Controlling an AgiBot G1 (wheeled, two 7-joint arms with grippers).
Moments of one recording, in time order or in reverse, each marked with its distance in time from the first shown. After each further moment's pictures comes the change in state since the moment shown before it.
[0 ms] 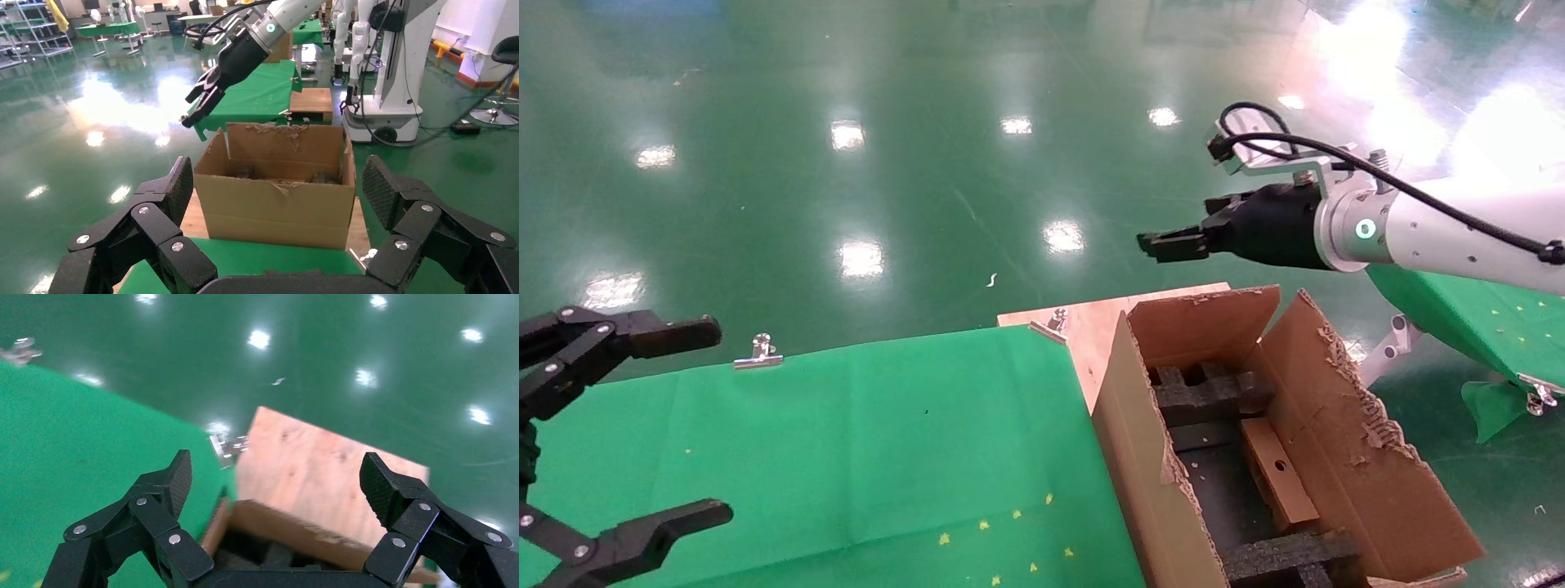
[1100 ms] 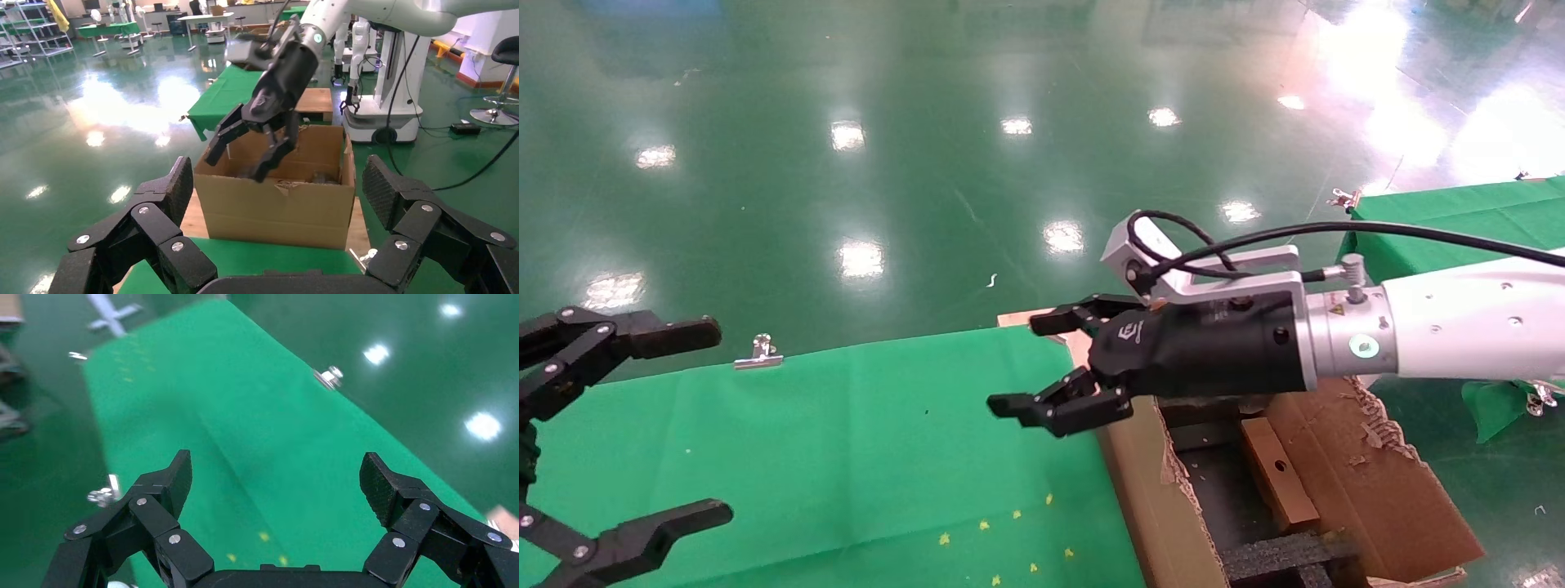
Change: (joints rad) left arm 0.000 0.000 0.001 0.000 -0.001 0.000 0.000; right arm -0.443 -0.057 0.656 -0.041 0.658 -0.492 -0.834
